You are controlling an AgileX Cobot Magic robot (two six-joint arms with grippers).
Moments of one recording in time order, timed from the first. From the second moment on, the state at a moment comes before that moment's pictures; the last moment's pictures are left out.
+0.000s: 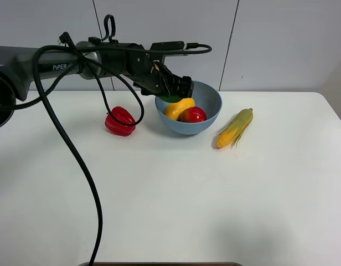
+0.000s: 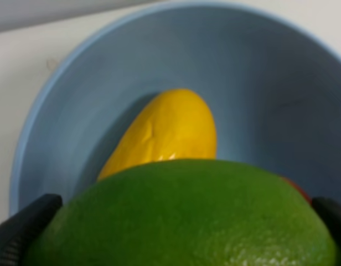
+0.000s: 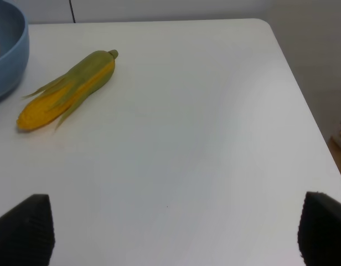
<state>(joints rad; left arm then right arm) -0.60 2.24 -1.73 -0.21 0.33 -0.07 0.00 0.00 -0.56 -0.08 1.10 0.08</state>
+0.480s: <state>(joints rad) -0.60 2.24 -1.73 -0.21 0.33 -0.06 0.00 0.00 -0.56 -0.08 1.10 0.08</state>
